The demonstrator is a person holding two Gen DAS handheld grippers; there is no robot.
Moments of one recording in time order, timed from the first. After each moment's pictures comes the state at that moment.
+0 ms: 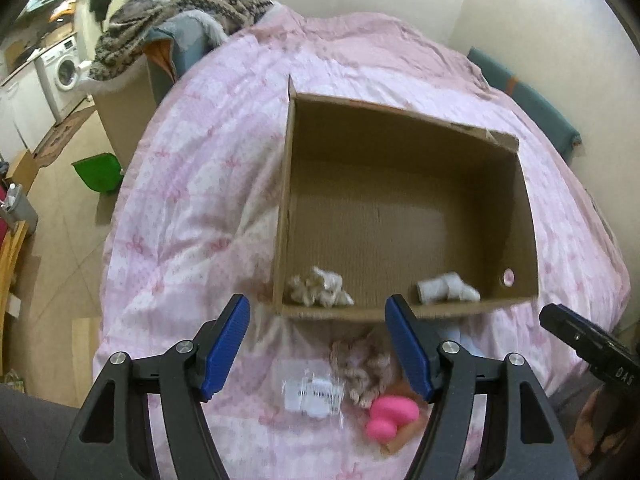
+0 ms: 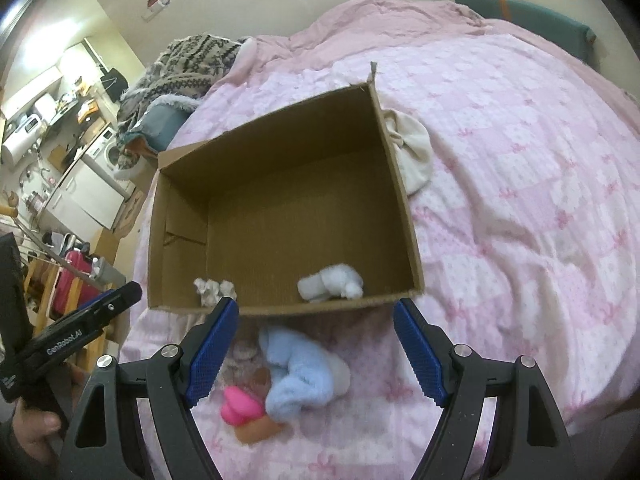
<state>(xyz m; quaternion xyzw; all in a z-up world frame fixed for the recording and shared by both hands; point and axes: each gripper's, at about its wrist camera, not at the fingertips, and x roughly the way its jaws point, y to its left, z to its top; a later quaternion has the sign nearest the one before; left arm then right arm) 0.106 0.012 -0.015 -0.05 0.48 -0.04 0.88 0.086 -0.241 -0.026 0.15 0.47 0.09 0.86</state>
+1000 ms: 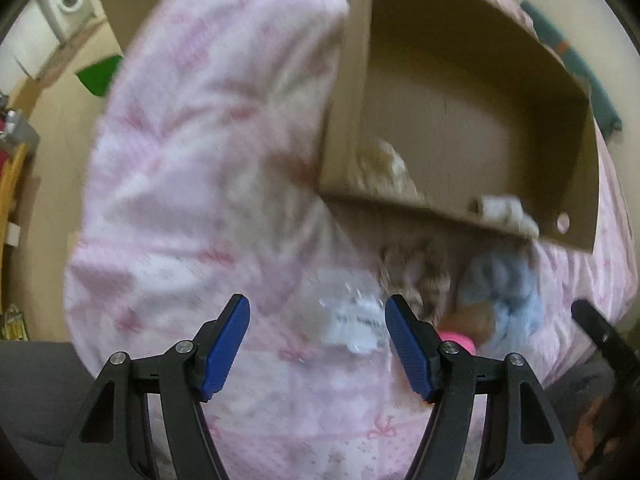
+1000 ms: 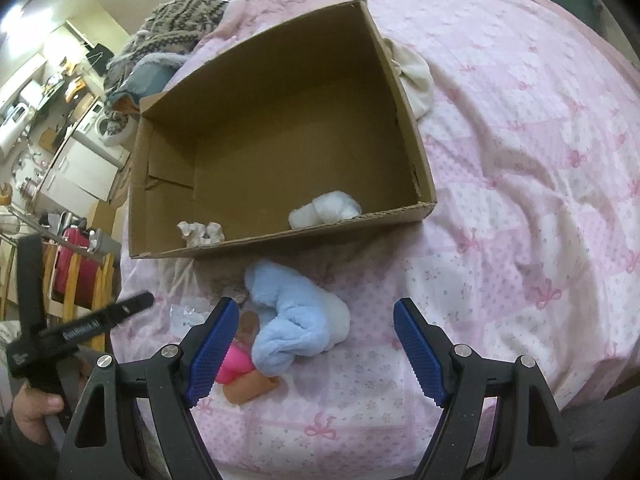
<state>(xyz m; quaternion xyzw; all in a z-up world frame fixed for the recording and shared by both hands) 0.111 0.033 -0.097 -0.09 0.63 -0.01 0.77 0.082 -0.234 -0.067 0.16 0.55 0.09 0.82</state>
